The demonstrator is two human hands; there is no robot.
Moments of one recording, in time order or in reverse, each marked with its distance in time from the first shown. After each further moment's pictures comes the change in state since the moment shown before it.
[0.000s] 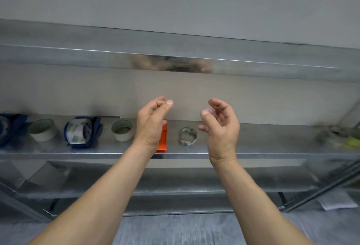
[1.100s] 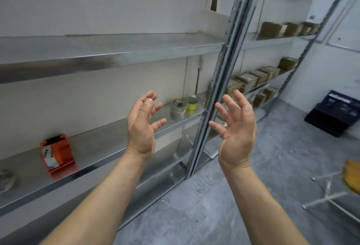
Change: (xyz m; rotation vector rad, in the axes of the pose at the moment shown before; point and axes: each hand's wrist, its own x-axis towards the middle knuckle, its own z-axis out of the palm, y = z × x) left_hand -0.163 -0.076 0.428 -0.308 -0.569 -0.122; right_hand 0.005 -0.164 -0.436 -0.092 0.651 -0.264
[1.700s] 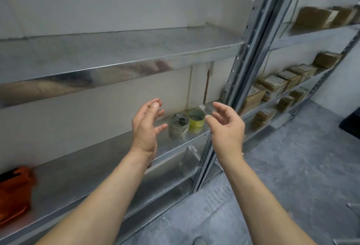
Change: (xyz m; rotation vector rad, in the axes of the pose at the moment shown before) left_hand 0.193 -0.115 0.060 0.093 0.154 -0.093; right_hand 0.226 0.146 0.017 -0.358 -0.150 0.105
